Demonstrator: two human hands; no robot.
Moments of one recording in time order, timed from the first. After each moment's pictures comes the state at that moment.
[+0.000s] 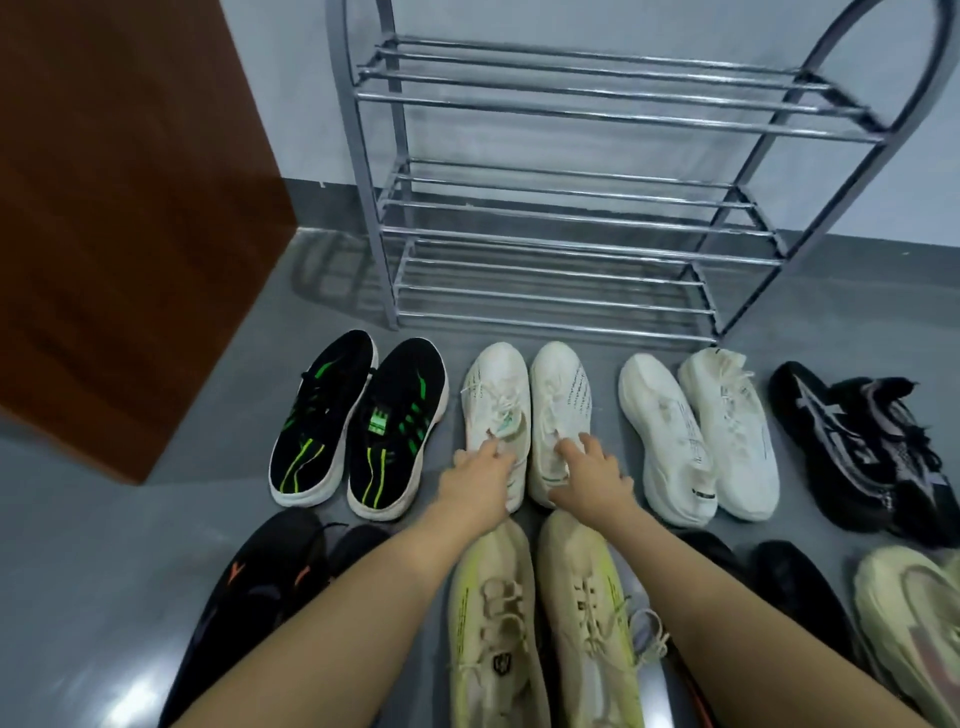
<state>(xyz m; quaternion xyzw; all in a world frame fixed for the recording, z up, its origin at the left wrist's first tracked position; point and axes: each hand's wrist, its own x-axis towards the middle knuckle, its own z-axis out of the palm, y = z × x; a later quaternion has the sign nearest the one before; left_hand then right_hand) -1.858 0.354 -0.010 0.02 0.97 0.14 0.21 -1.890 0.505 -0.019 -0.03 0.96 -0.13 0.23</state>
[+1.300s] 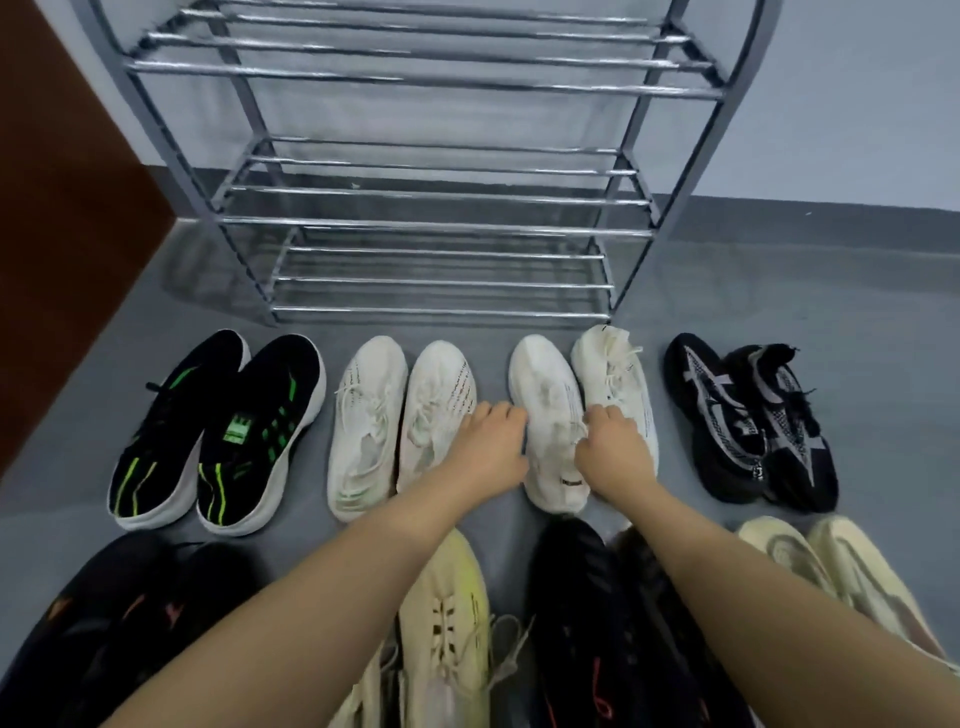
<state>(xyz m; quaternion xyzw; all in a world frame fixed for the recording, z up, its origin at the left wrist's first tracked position) -1.919 0.511 0.019 0.10 0.97 0.18 0.14 -1.935 0.667 0.001 0.03 0.98 -0.14 0.12</state>
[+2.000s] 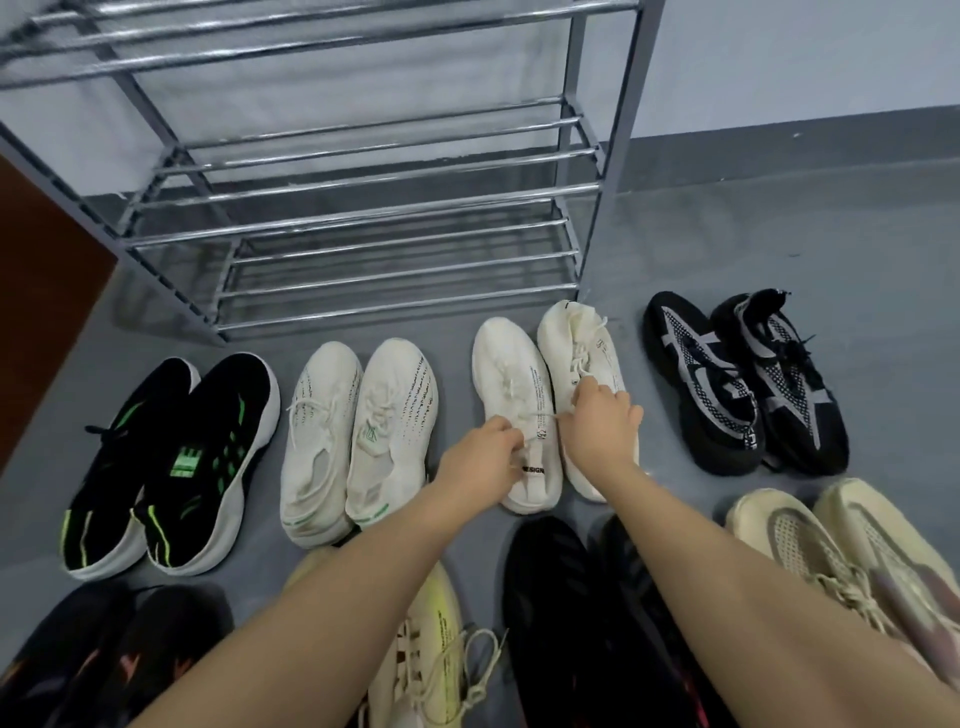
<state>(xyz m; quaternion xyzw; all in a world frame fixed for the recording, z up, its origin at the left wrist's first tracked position) -1.934 0.559 -0.033 0.11 0.96 0.17 0.21 -1.964 0.699 -0.048 0.13 0.97 -0.19 0.06</state>
